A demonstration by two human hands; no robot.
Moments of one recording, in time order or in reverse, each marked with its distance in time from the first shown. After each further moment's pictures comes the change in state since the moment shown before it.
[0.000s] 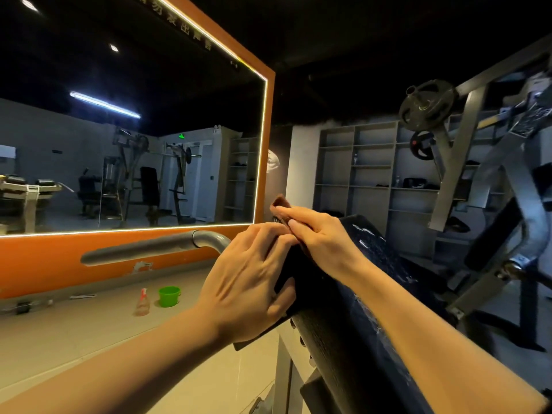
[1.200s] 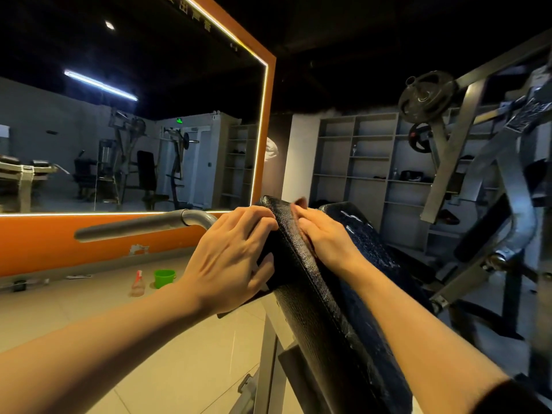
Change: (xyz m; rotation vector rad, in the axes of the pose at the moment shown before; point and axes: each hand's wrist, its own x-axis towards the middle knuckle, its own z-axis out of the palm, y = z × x) left_hand -0.003 0.002 0.001 0.065 0.015 0.008; right_hand -0.027 0.016 -0.014 -0.089 0.023 0.146
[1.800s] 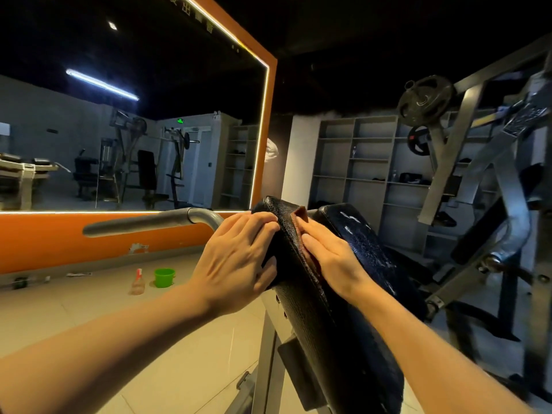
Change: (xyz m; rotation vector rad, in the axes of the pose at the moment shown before) left_hand -0.006 0.010 -0.003 0.002 -0.044 -0.040; right_hand -0.039 0.000 0.001 0.146 -0.022 -0.004
